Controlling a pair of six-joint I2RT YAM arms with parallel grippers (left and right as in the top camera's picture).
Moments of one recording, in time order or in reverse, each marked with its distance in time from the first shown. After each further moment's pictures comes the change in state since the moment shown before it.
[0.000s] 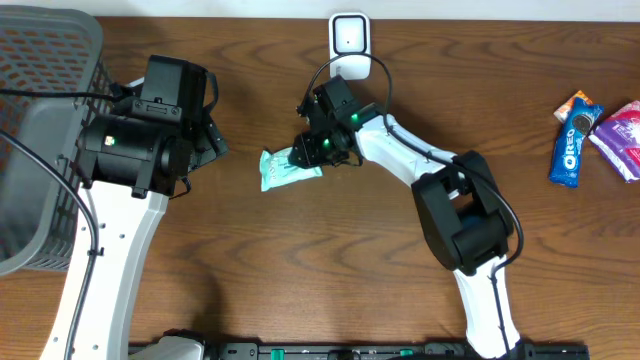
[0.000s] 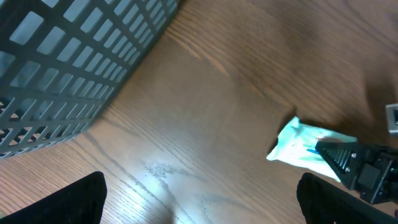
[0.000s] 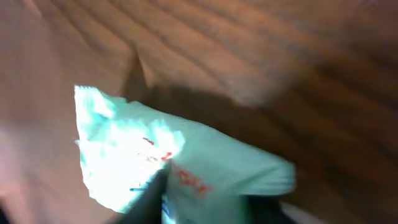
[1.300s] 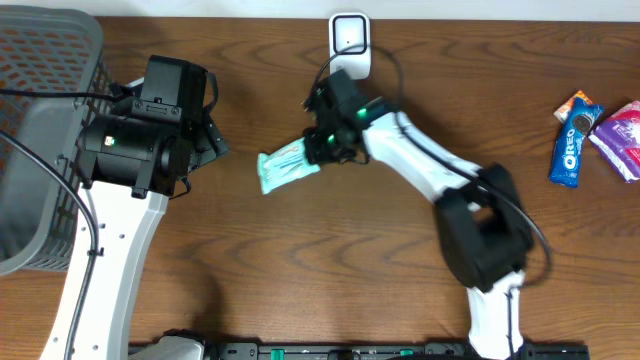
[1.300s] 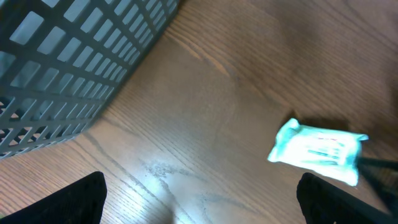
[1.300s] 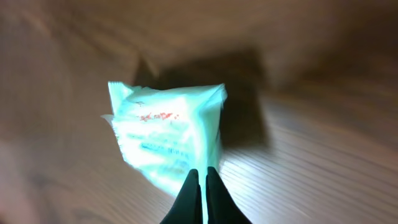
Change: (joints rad) left arm 0.000 0.000 0.000 0.000 0.000 0.000; right arm -0.004 -0.189 -0.012 -0.164 0.187 0.038
